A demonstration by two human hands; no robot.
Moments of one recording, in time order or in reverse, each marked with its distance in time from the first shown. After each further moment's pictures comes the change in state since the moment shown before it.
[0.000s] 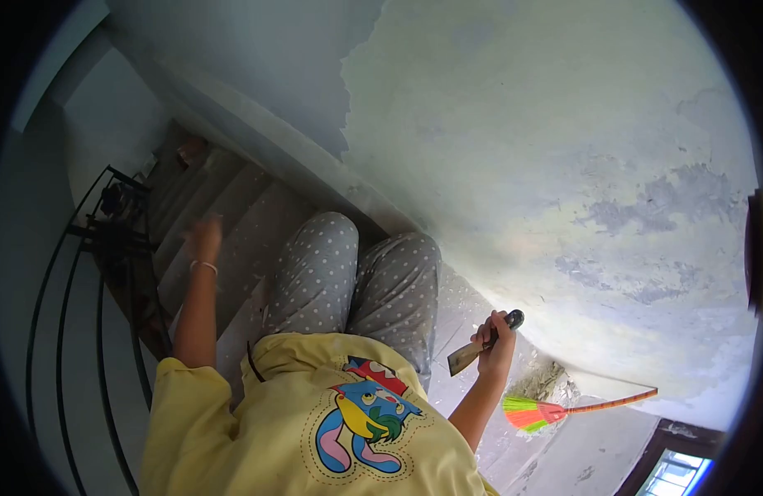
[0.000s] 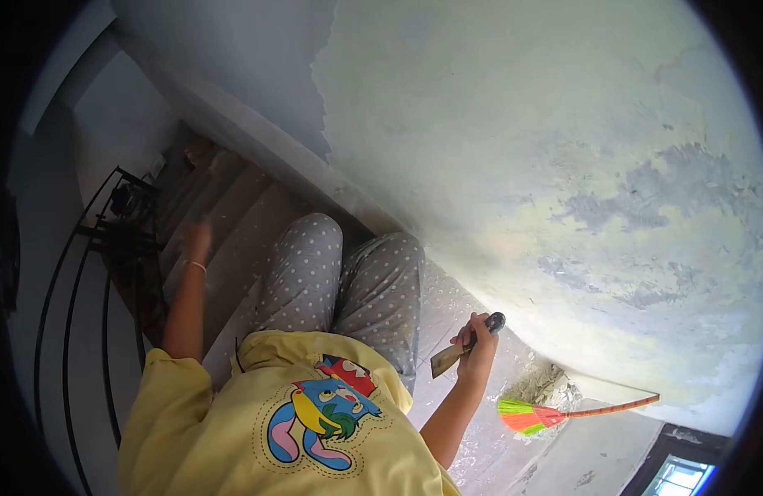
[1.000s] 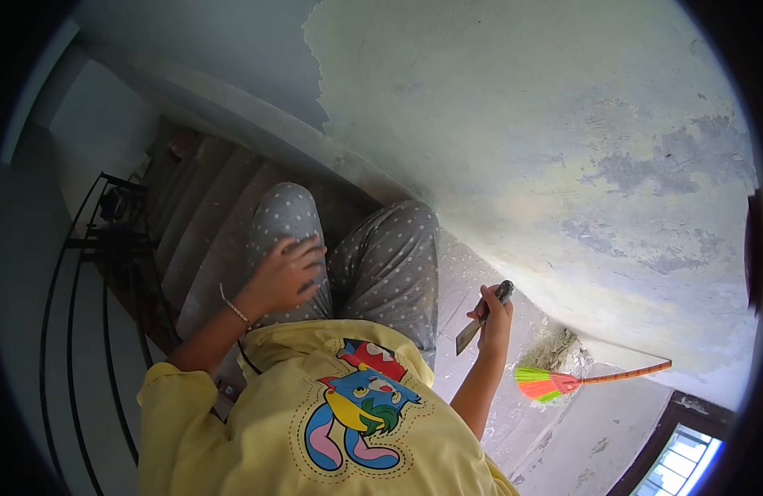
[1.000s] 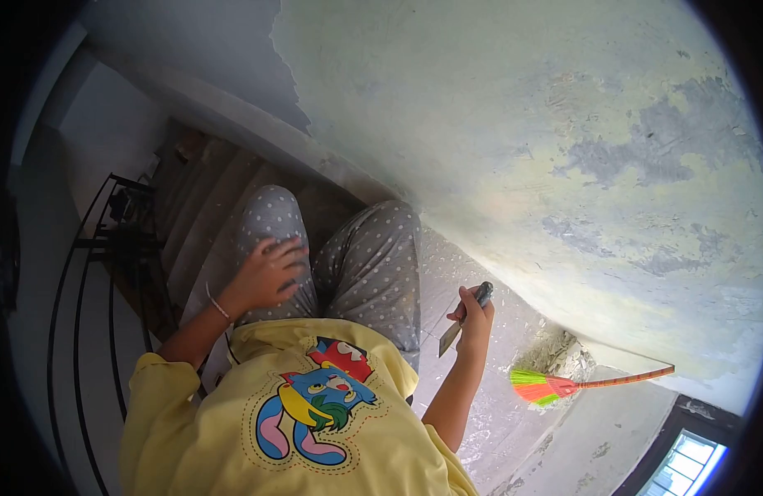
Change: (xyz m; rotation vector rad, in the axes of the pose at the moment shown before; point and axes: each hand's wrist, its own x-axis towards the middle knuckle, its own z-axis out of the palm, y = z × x) left_hand -0.199 0.087 0.000 0.481 -0.363 1.530; right_hand 0.013 0.024 -0.016 -0.242 0.083 0.018
